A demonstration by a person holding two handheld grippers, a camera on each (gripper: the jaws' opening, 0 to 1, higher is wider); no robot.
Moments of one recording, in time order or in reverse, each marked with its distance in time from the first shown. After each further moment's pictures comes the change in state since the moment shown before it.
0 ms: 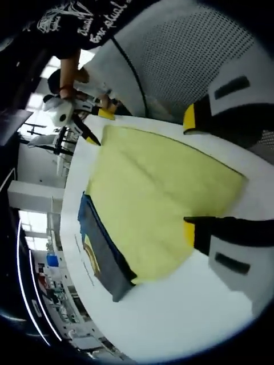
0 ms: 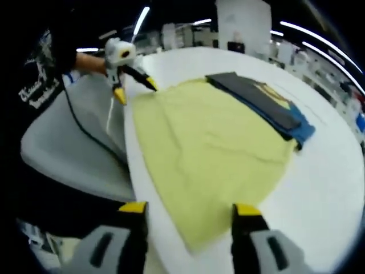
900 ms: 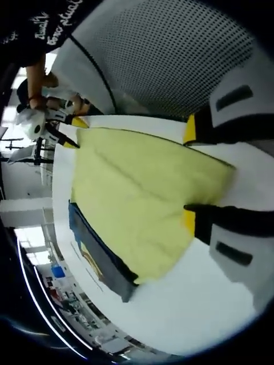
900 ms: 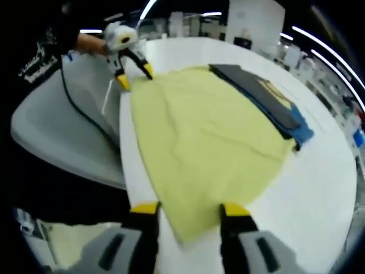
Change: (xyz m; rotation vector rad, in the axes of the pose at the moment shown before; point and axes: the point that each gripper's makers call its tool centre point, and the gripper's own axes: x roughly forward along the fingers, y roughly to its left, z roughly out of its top) left arm 0.001 0.007 -0.018 0.160 0.095 0.057; right arm 0.004 -0.011 -0.015 -0.087 0.080 -0.059
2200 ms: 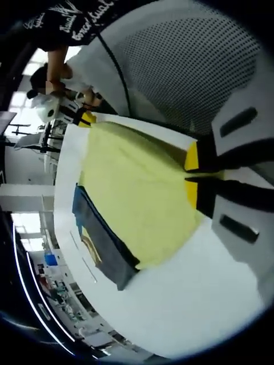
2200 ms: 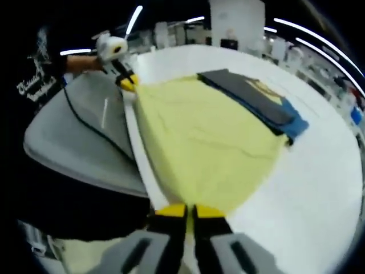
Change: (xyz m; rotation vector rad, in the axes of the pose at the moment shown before) left arm -0.035 -0.012 0.013 -0.114 -0.010 0.022; right arm -0.023 0.030 0.005 0.144 -0.071 0.039
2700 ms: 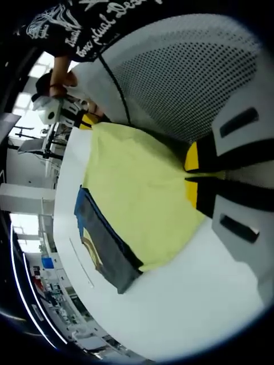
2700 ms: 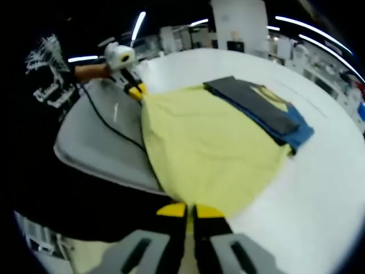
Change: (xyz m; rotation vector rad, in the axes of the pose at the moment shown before) left arm -0.016 -0.035 0.000 -0.011 0.014 -0.070; right arm -0.020 0.031 0.000 -0.005 -0.008 0.090
